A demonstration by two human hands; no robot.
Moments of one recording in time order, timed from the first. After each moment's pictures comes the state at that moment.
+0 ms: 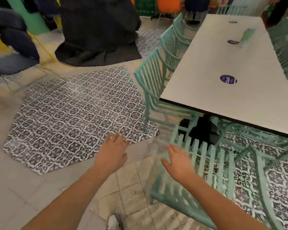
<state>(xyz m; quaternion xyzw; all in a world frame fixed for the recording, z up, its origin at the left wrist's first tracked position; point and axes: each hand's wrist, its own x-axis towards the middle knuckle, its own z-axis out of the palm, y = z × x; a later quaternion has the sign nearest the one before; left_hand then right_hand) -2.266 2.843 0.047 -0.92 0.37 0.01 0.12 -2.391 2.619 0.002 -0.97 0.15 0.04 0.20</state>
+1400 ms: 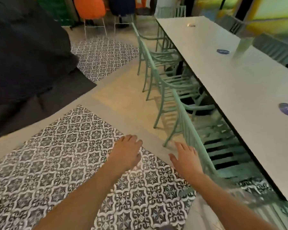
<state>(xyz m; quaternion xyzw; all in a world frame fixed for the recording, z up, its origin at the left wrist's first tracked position) -1.318 2.682 0.064 -0.75 0.65 0.07 0.08 -1.526 2.584 0.016 -0.86 0.49 -0.01 0.16</state>
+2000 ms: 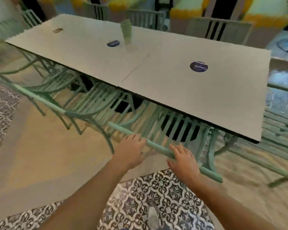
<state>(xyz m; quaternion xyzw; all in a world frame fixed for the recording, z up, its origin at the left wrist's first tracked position) -1.307 2.347 0.040 -0.40 0.91 0.02 0.10 -1.496 2.454 -0.027 -0.60 0.77 -0.08 0.20</state>
